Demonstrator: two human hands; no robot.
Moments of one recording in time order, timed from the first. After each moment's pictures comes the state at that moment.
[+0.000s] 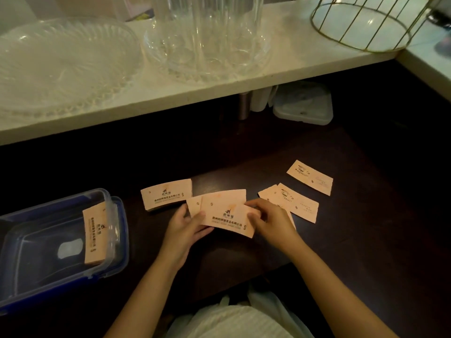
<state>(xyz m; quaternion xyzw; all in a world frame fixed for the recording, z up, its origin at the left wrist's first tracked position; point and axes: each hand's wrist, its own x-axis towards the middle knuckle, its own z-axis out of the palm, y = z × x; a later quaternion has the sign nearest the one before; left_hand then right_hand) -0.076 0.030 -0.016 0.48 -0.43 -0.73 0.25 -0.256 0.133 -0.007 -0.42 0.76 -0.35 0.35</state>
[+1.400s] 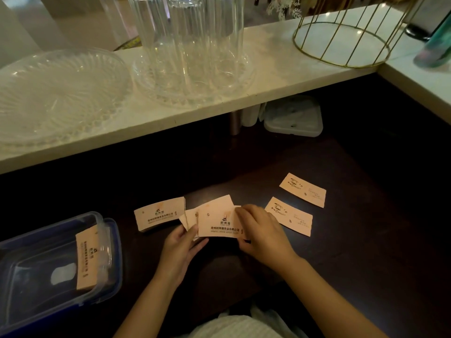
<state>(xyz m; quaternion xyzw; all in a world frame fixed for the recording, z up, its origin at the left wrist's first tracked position) -0.089 0.029 -0.020 0.49 -0.38 -0.74 0.26 -0.266 0.131 -0.013 -0.63 0.76 -0.16 0.10</state>
